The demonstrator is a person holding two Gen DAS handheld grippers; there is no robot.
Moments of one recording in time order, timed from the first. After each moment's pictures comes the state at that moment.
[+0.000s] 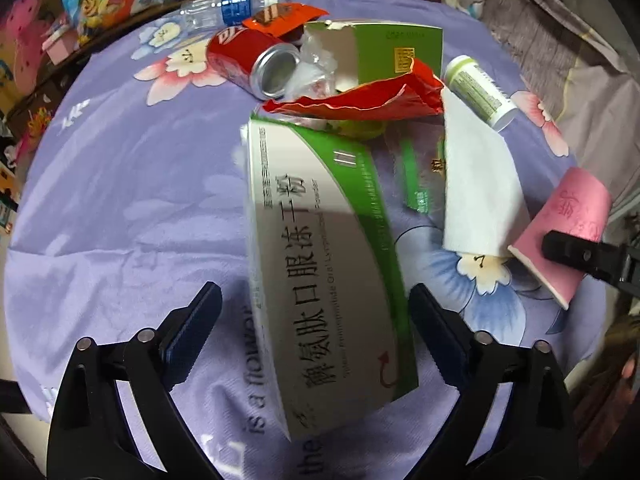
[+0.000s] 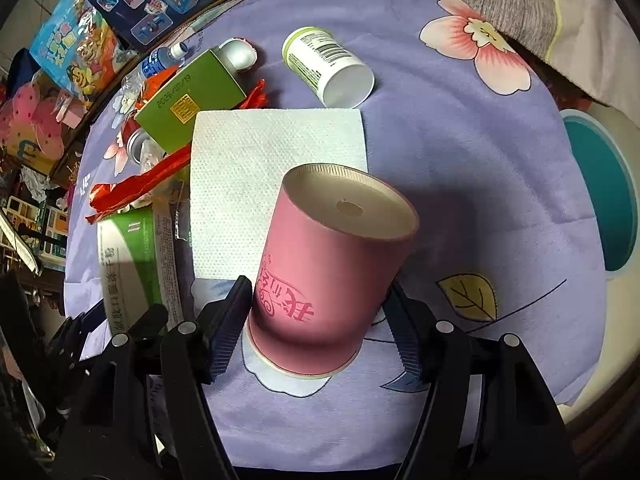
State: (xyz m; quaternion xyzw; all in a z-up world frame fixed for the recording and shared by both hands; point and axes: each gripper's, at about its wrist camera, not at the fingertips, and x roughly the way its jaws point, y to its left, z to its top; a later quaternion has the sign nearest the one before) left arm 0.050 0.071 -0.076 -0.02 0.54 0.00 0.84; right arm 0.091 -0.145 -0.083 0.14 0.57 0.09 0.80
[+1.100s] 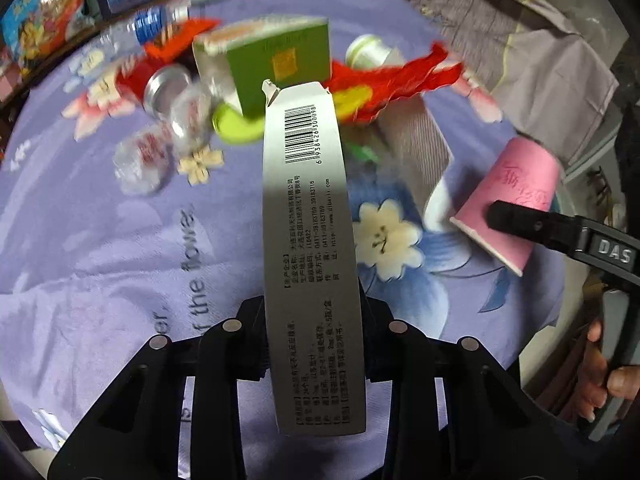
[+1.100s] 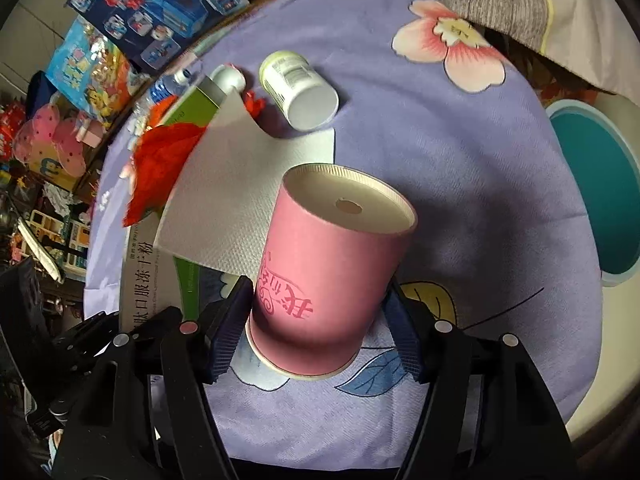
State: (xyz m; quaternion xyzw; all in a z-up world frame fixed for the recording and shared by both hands) left arm 0.048 0.018 -0.054 0.01 0.55 -0.10 0.83; right arm 0.079 -0.194 -0.077 0.19 0.53 0.12 0.82
